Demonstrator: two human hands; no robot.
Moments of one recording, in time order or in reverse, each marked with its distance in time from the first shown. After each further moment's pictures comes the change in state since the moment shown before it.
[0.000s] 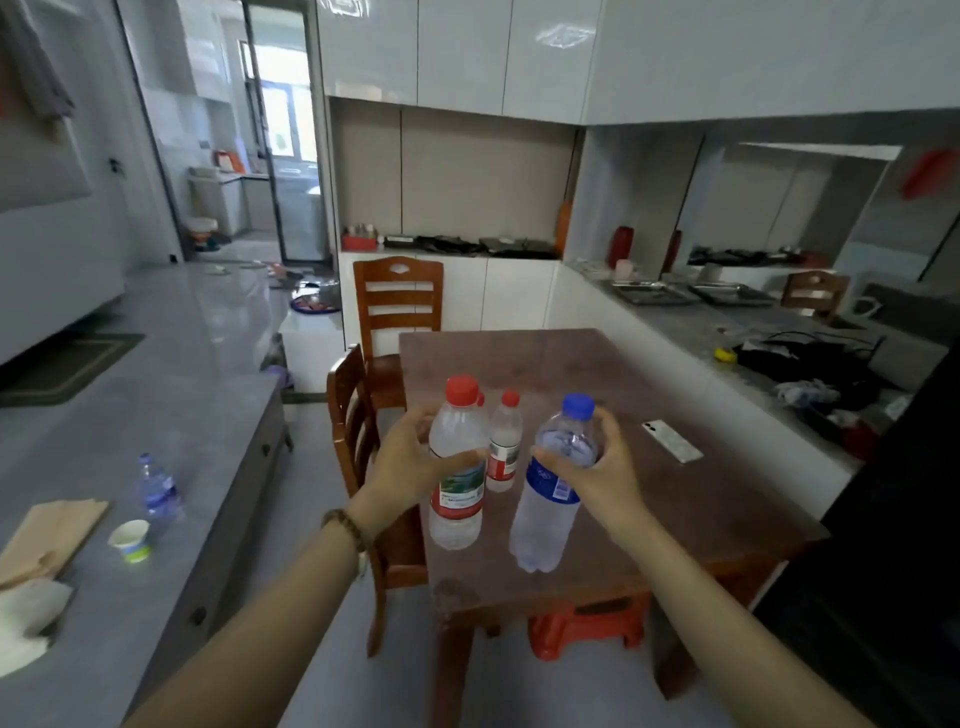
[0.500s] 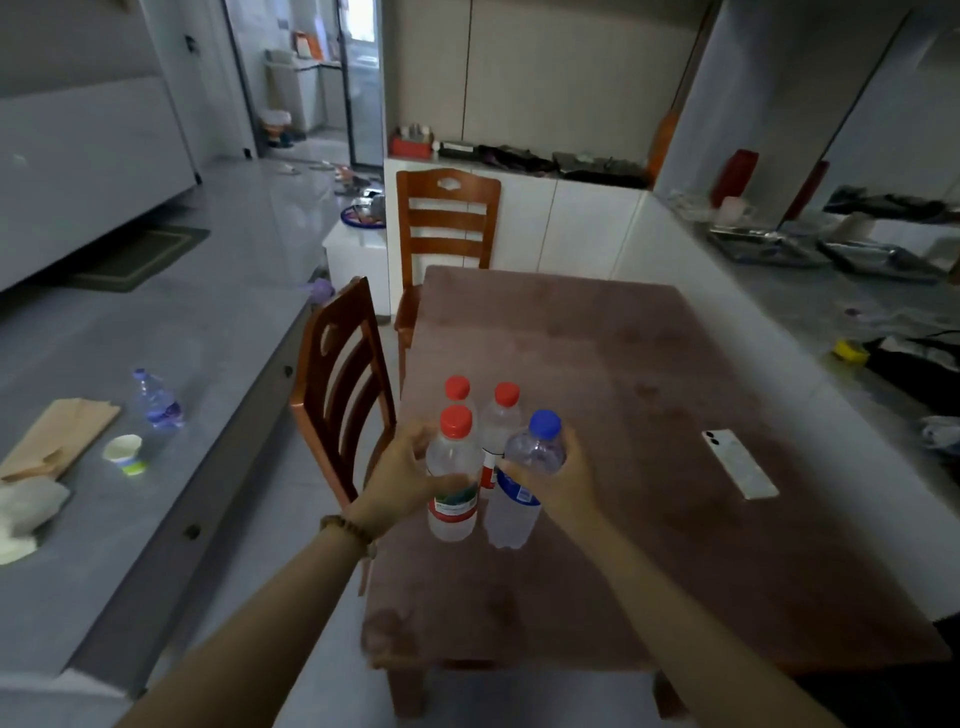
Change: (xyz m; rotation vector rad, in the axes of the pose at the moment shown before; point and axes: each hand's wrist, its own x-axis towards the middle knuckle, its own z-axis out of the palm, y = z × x) left_hand 0.132 -0.115 0.097 0.054 0.038 -0.234; right_hand 0.177 0.154 0.011 -0.101 -0.306 0.116
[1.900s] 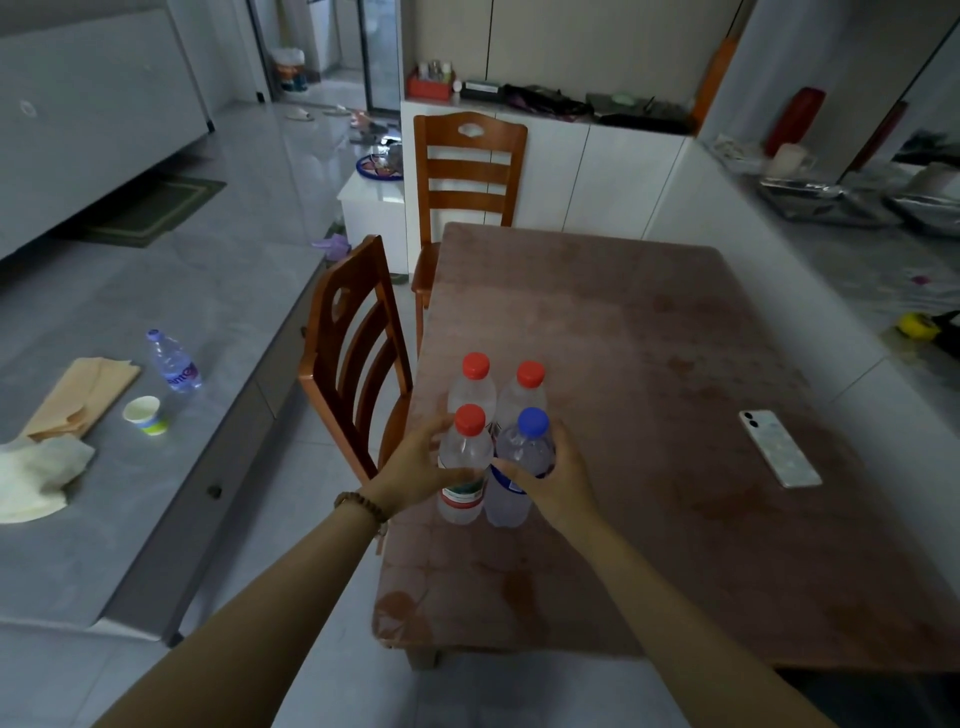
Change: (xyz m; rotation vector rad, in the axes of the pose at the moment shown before) left_hand 0.027 -0.036 0.002 0.051 -0.146 -0.101; right_hand 0.017 0.040 0.027 -0.077 -0.119 -0.102
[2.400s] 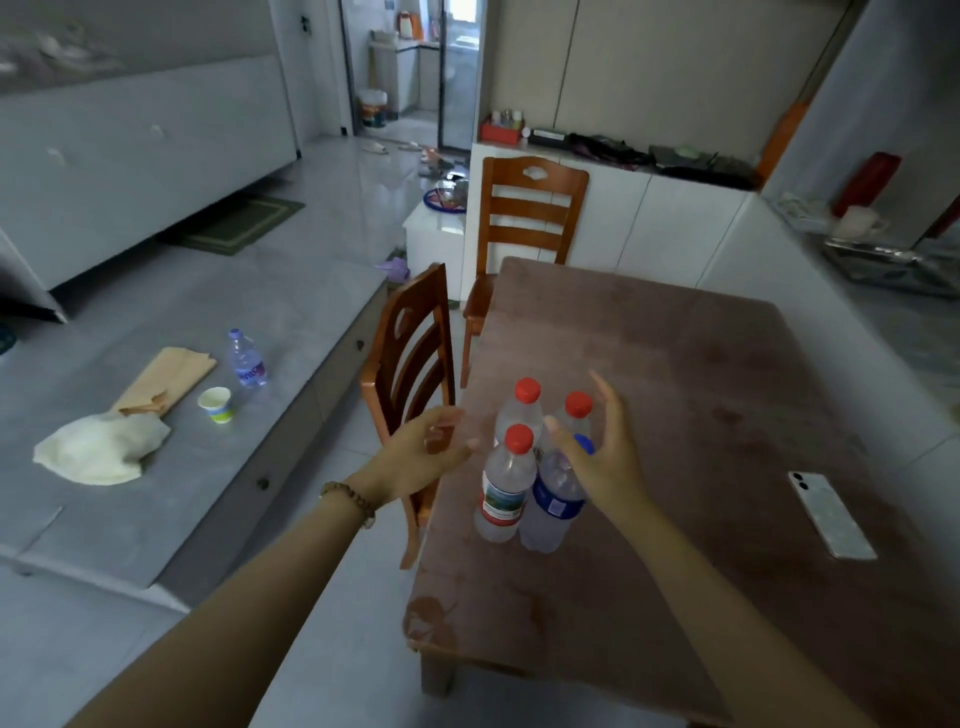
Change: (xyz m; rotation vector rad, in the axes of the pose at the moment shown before) left_hand -0.048 0.038 -0.058 0.161 0.144 -0.075; right_hand 0.016 -0.077 -0.012 -0.144 0.032 -0.138
